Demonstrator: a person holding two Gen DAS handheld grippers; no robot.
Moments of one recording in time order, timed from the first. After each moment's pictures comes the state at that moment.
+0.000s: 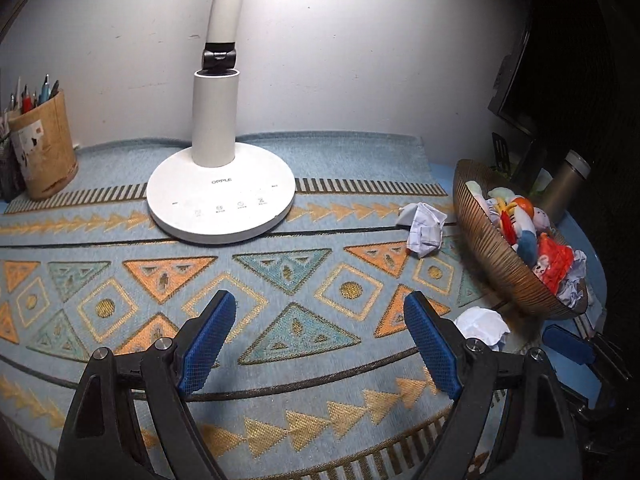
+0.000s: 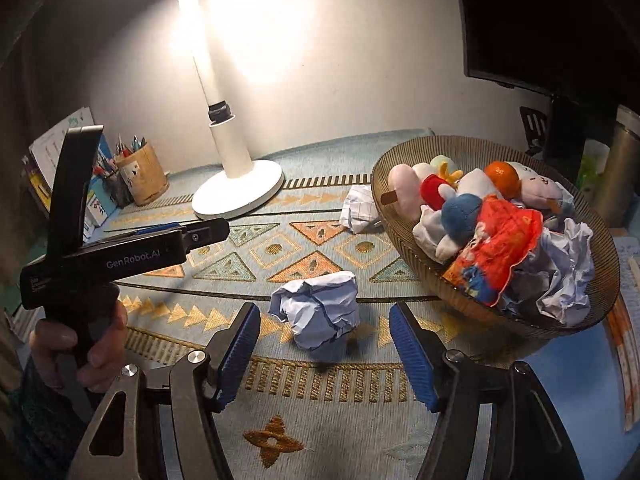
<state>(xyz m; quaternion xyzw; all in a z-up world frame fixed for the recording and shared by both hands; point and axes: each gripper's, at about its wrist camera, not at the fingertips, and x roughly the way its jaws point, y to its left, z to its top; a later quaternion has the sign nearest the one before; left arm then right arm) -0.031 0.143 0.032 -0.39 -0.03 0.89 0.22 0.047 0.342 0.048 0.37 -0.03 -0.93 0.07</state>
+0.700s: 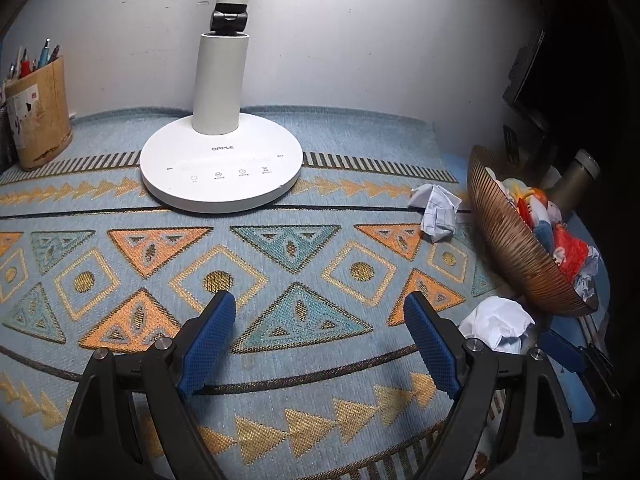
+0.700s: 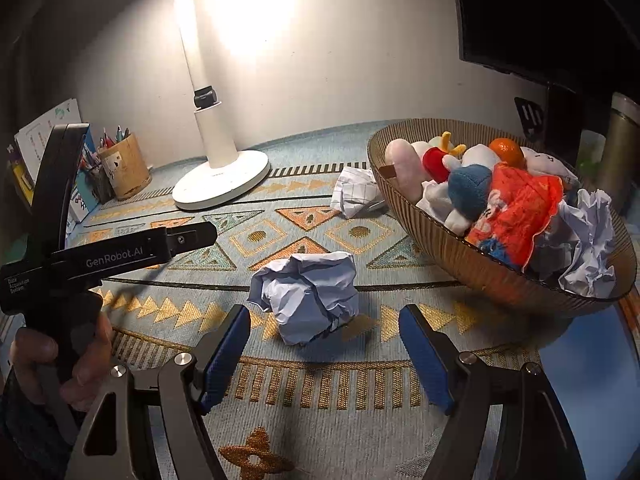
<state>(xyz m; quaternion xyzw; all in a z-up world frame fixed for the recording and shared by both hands) -0.046 0.154 0.013 -0.42 -0.03 0.88 0.23 0.039 0.340 0.018 0.36 -0.03 -0.93 0.04</state>
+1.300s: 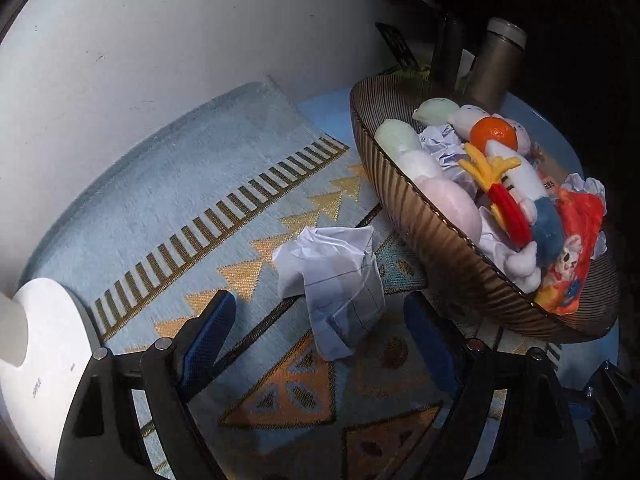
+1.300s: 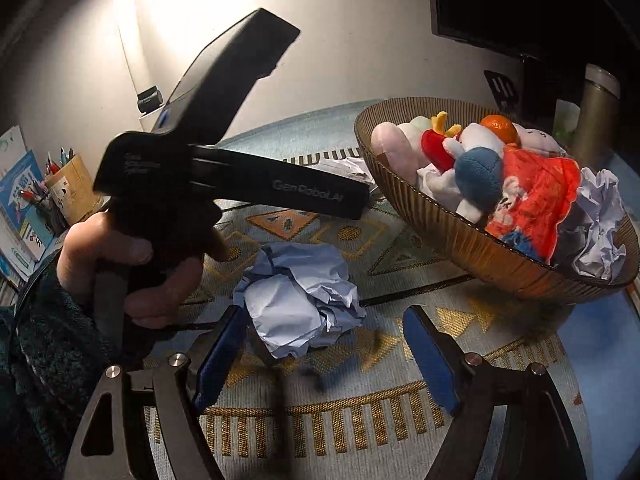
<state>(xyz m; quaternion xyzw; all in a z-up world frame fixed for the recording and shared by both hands) -0.134 0.308 0.006 -0.41 0.18 0.77 0.45 0.004 0.318 0.010 0.39 -0.07 -0.92 -0.04</state>
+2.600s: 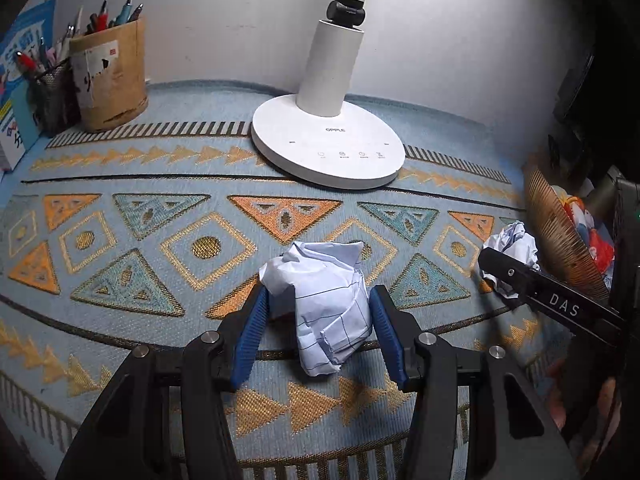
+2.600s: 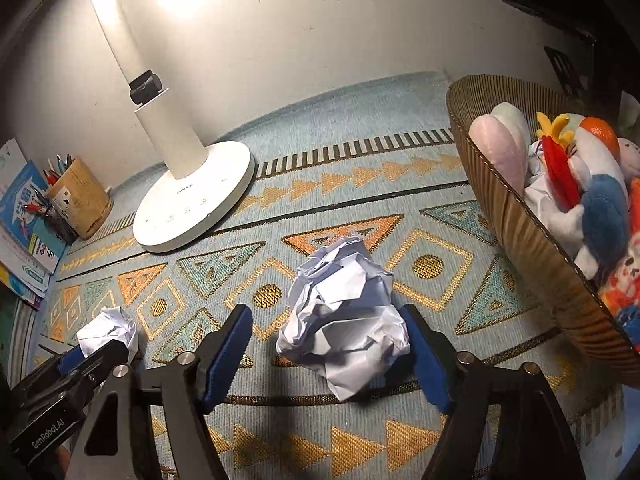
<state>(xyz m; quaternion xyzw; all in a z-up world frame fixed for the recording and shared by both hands) -0.054 0.066 0.010 -0.44 -0.05 0.88 0.16 -0.056 0.313 -0.003 0.44 -0.10 -0.89 0.01</state>
